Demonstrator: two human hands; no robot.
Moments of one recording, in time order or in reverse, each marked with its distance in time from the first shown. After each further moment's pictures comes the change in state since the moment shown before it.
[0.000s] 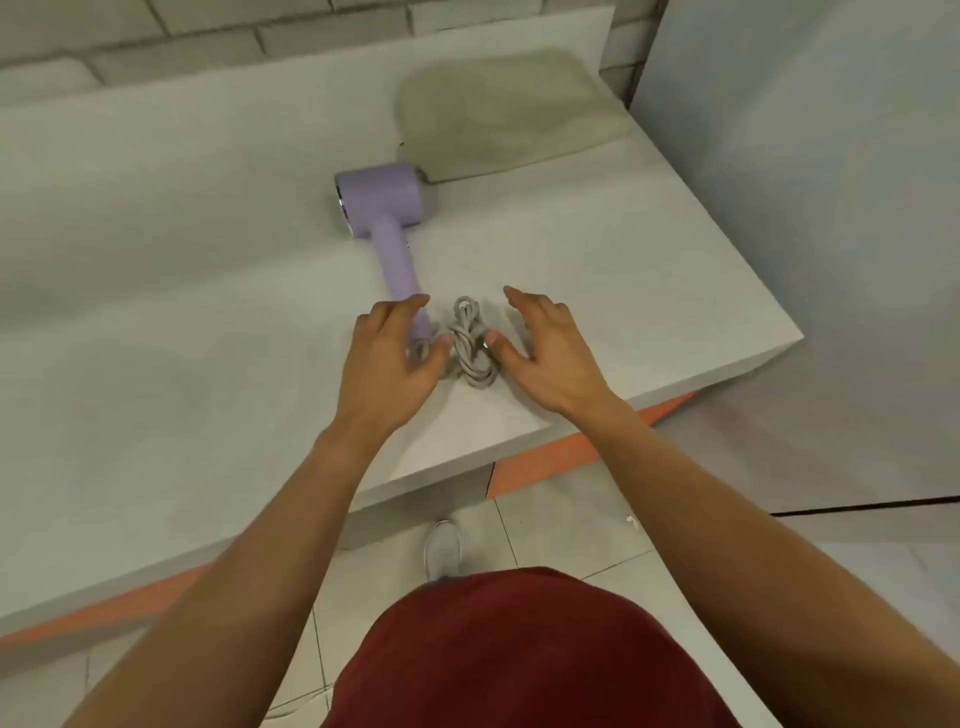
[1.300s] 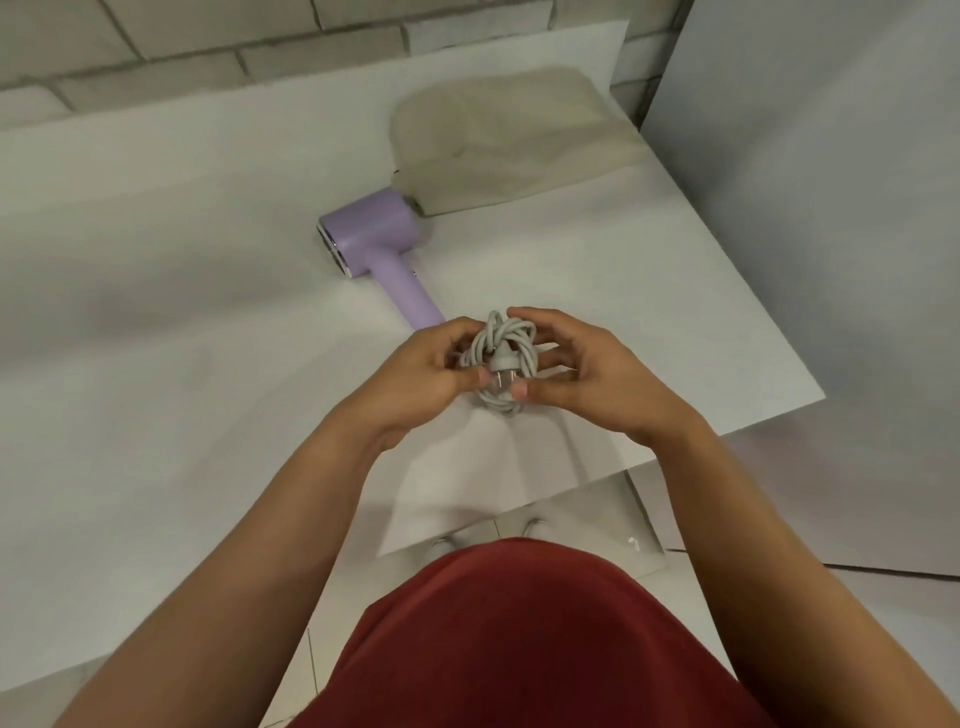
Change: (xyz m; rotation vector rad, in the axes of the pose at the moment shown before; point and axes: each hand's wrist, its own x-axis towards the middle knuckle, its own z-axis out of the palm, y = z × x) left_hand 0.075 0.043 0.001 -0.669 -0.554 -0.289; right_hand 0.035 -0.003 -0.081 0.560 -0.308 0.084
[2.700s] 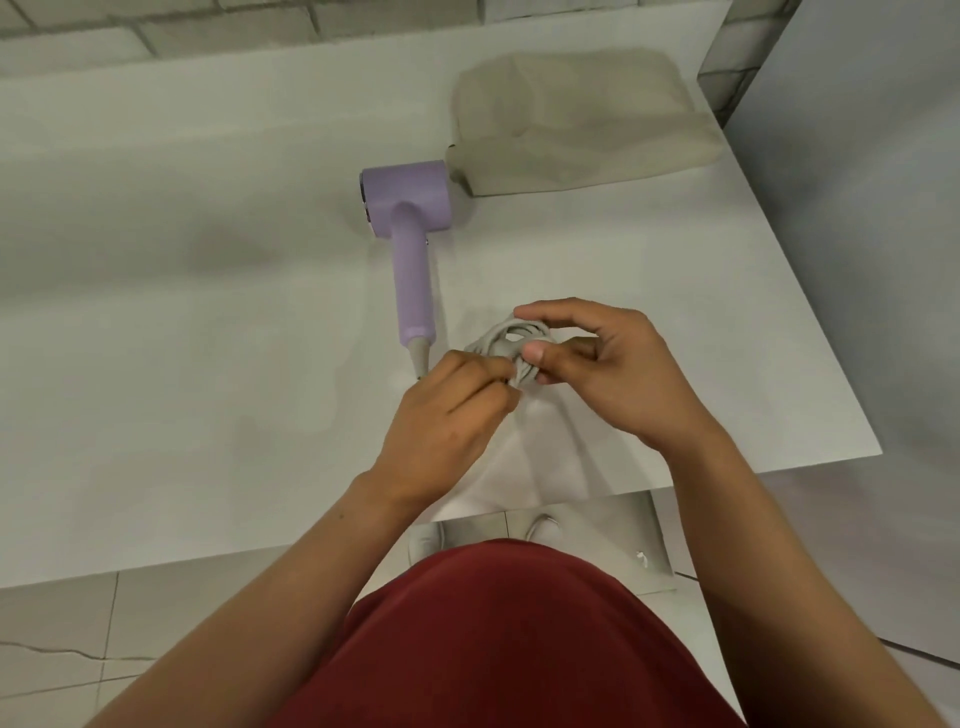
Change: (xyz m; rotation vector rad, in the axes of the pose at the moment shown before) left_hand -0.027 -0.047 0.042 0.903 0.619 0.938; right_hand 0.011 -0.015 -0.002 0.023 0.036 -0.154
